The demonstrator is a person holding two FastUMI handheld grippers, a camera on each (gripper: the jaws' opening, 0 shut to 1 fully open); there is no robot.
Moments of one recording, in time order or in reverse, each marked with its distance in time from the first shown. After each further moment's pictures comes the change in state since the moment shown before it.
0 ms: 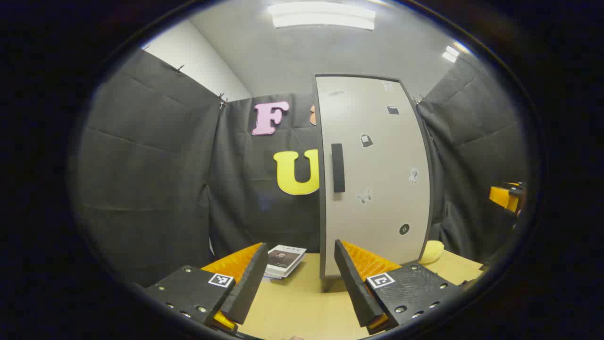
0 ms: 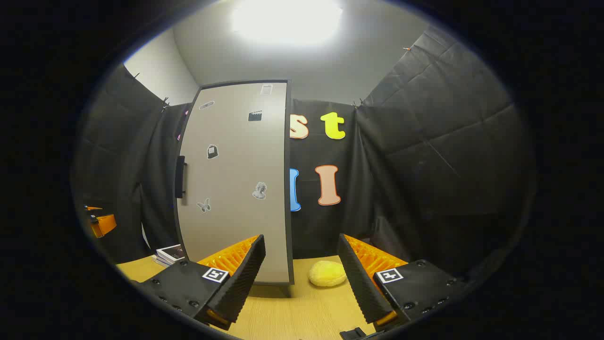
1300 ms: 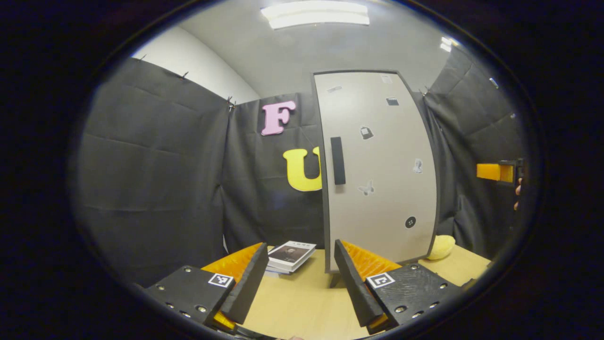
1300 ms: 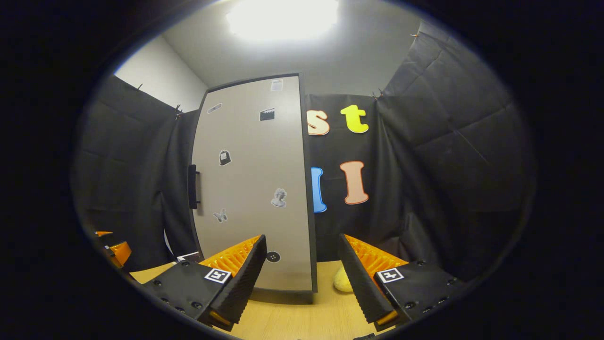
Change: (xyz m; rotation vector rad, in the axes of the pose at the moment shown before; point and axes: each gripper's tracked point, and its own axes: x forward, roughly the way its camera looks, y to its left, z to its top) left arm -0.018 -0.021 -0.016 0.030 0.010 0.104; right arm 0.058 0.039 0.028 0.050 0.015 0.194
